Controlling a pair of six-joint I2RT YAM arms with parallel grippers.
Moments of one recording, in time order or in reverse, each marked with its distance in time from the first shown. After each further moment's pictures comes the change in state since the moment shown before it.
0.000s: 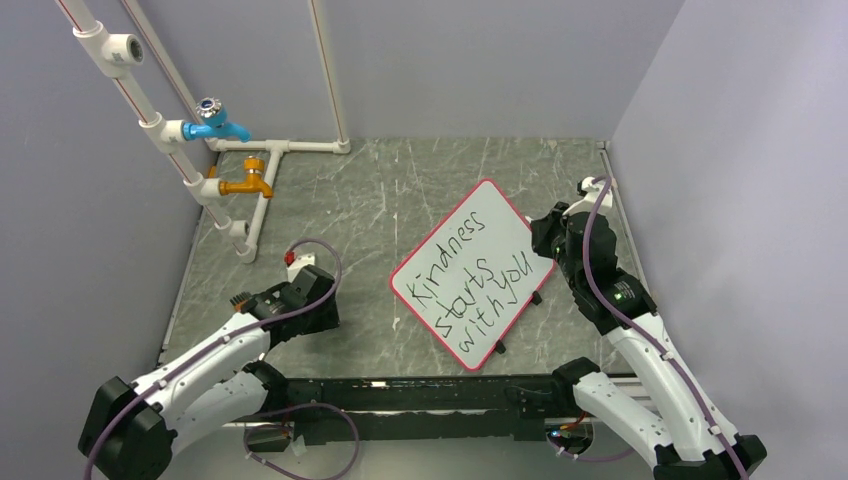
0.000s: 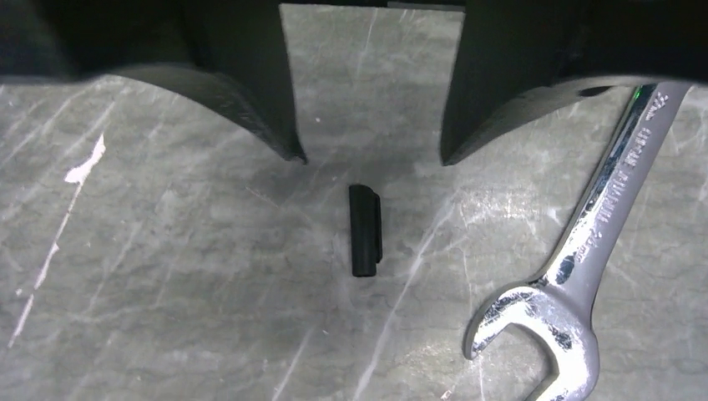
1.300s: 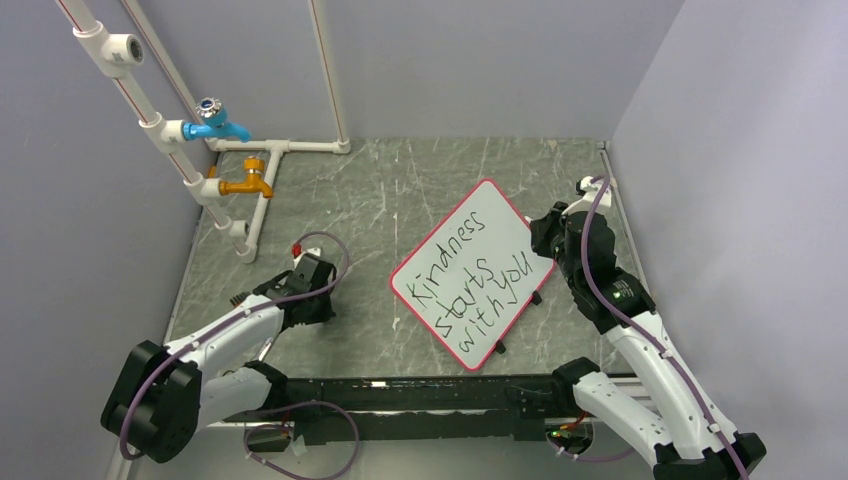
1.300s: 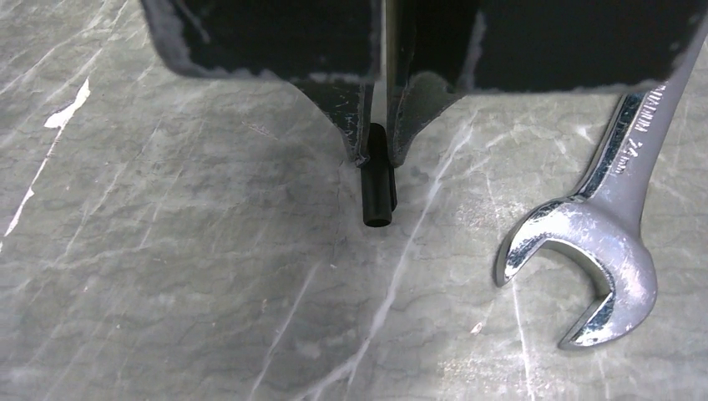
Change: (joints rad) left arm 0.148 0.210 -0.030 0.229 0.122 0.125; right arm 0.000 0.008 0.000 0.001 0.000 -0.001
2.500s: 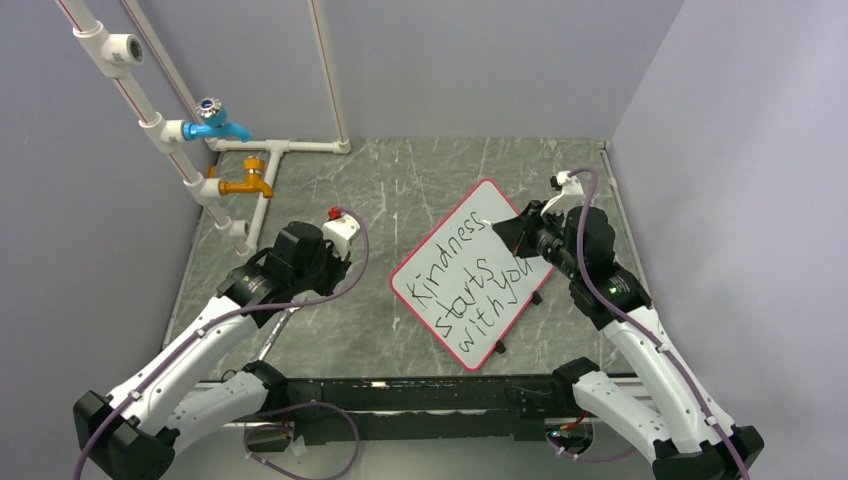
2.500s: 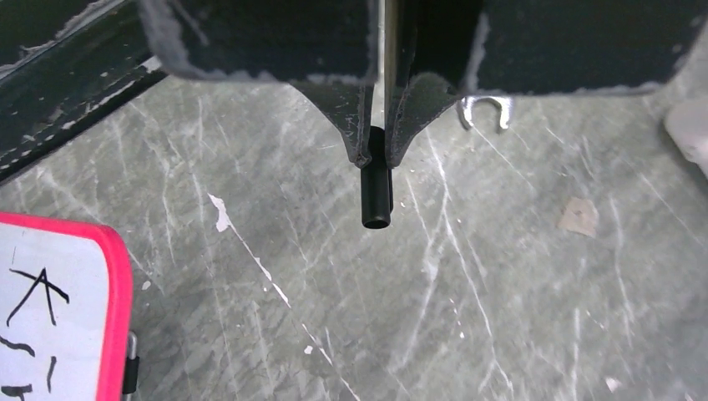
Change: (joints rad) left arm -0.099 -0.188 0.359 -0.177 0.201 0.638; right arm 0.000 0.029 0.002 0.109 -0.427 -0.014
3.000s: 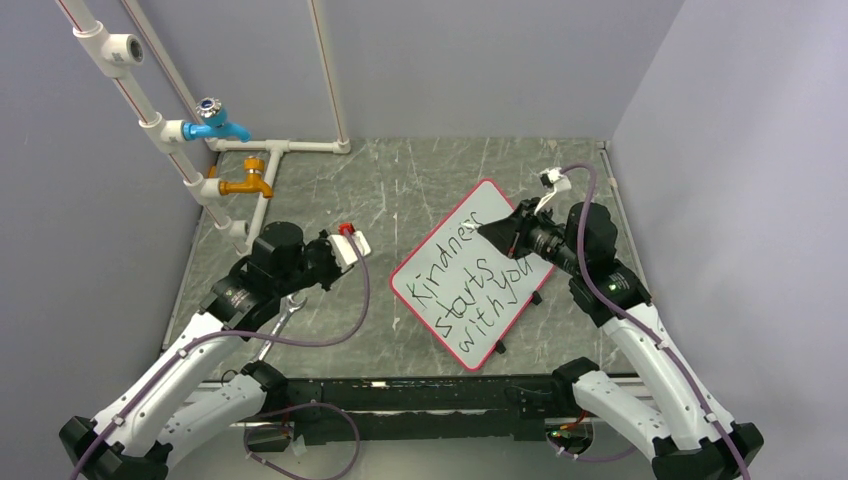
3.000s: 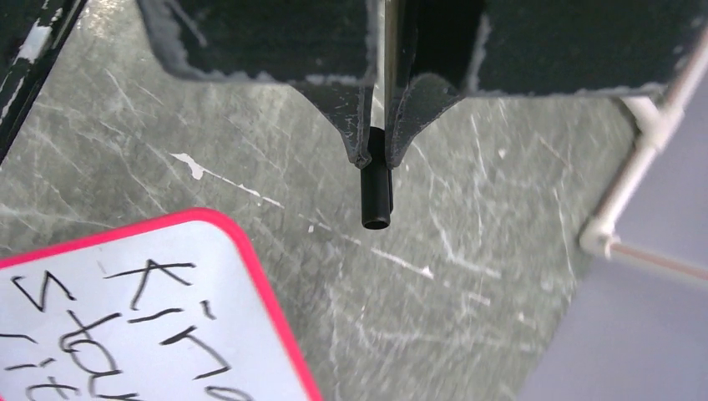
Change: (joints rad) left arm -0.007 -0.115 -0.002 0.184 0.193 0.459; right arm 0.000 0.013 0.019 0.055 -0.220 0.000
